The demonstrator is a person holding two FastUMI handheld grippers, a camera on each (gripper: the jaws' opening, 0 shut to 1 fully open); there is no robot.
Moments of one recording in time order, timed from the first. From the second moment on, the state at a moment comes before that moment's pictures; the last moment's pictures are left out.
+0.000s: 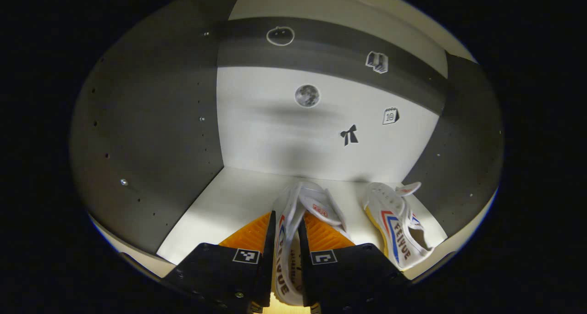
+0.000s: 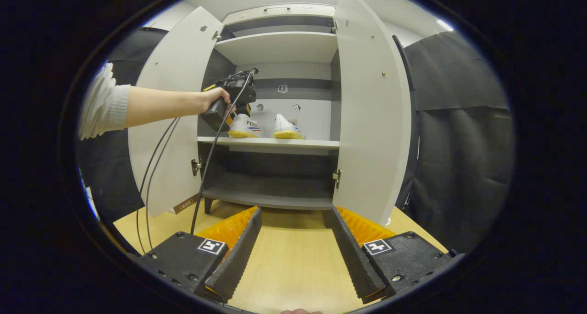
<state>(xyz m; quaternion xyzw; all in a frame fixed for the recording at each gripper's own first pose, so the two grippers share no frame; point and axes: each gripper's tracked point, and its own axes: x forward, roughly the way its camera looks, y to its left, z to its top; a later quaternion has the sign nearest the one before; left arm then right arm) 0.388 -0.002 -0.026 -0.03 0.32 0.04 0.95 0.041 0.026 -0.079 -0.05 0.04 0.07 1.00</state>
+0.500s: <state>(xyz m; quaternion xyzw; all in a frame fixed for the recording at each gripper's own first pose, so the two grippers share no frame) 0.223 -0.020 0.084 0.00 0.12 -0.04 0.99 0.030 0.028 -0.071 -0.05 0.03 0.08 1.00</state>
